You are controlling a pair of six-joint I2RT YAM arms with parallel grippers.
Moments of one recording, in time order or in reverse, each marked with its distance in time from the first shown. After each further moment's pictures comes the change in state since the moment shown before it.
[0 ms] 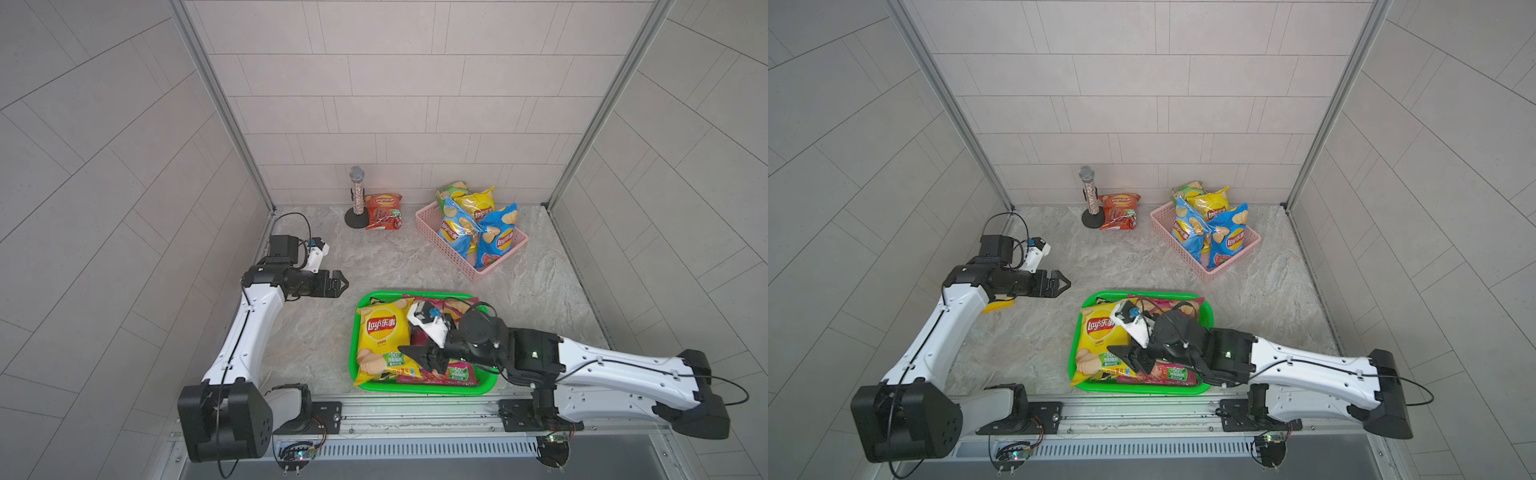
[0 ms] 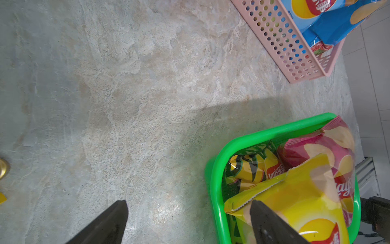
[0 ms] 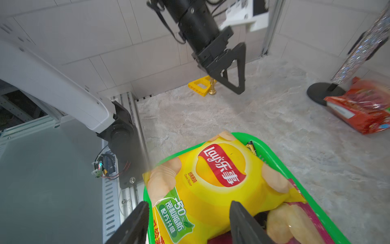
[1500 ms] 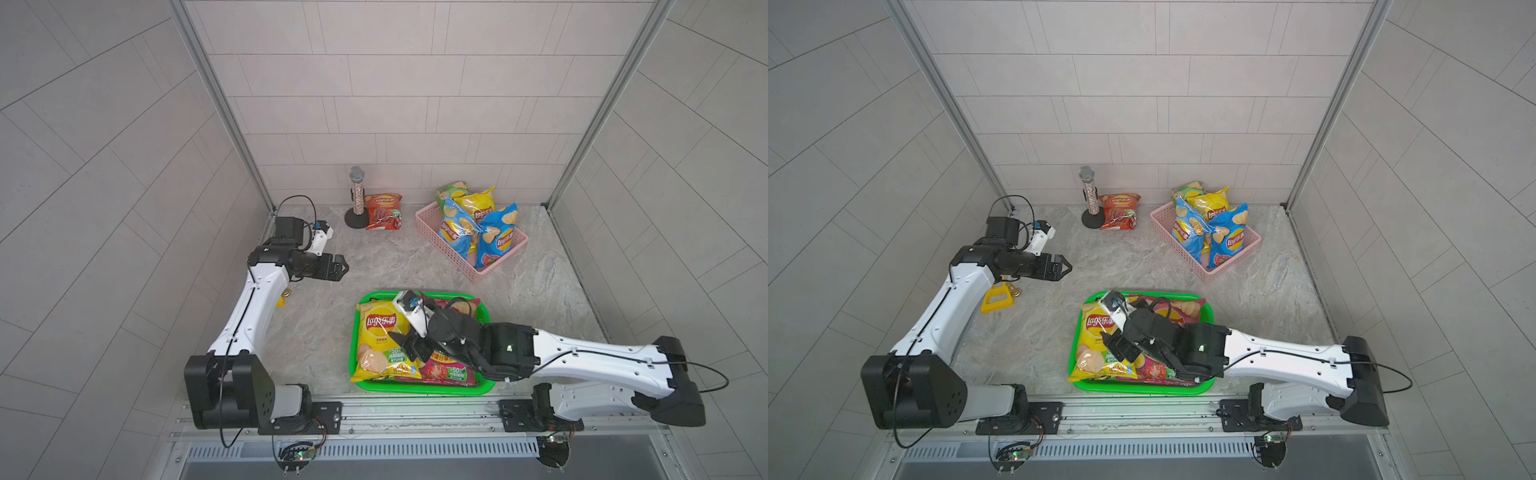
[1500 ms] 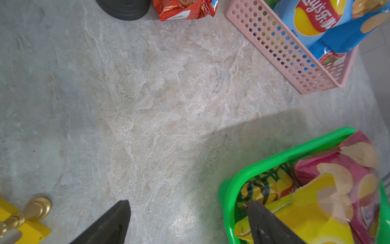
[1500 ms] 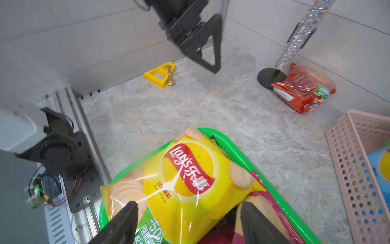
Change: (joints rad) left arm -0.076 0.170 0.194 0.034 -0.103 0.057; right arm -0.022 0.076 0.147 -0.121 0.288 0.045
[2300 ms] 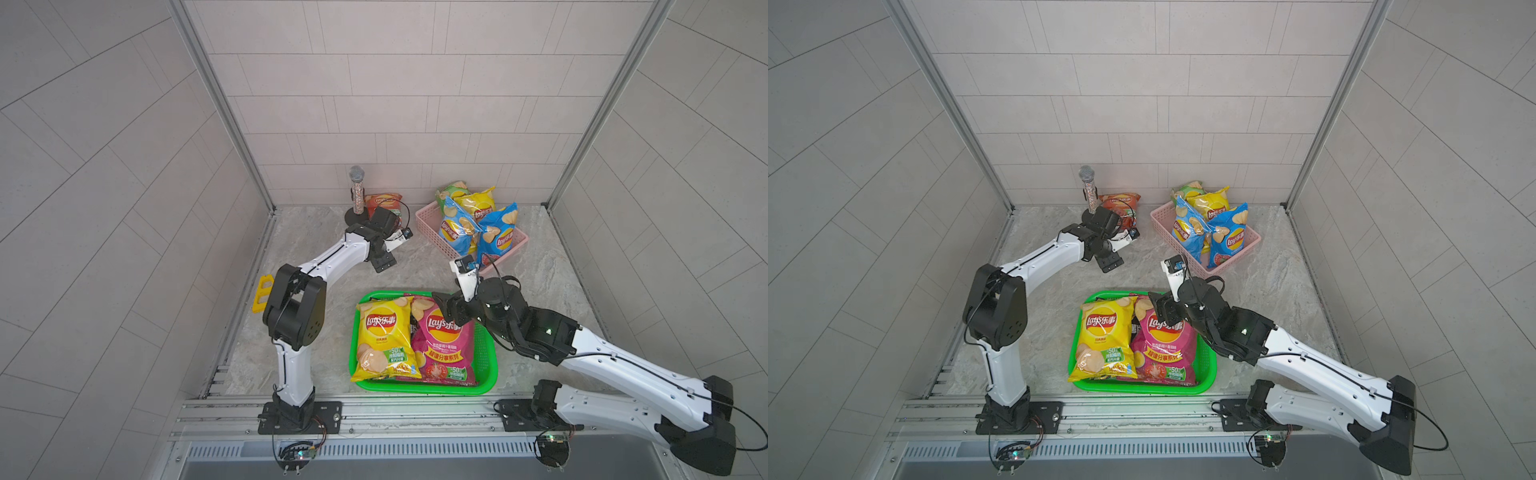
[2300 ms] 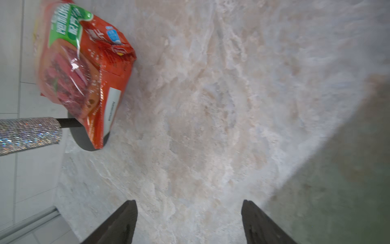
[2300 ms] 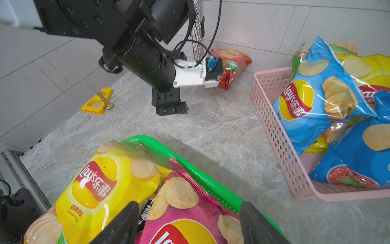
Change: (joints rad) left arm -0.426 0.581 0.352 0.216 -0.581 0.555; right arm -0.306 -0.208 -0.166 -0.039 -0.052 0.084
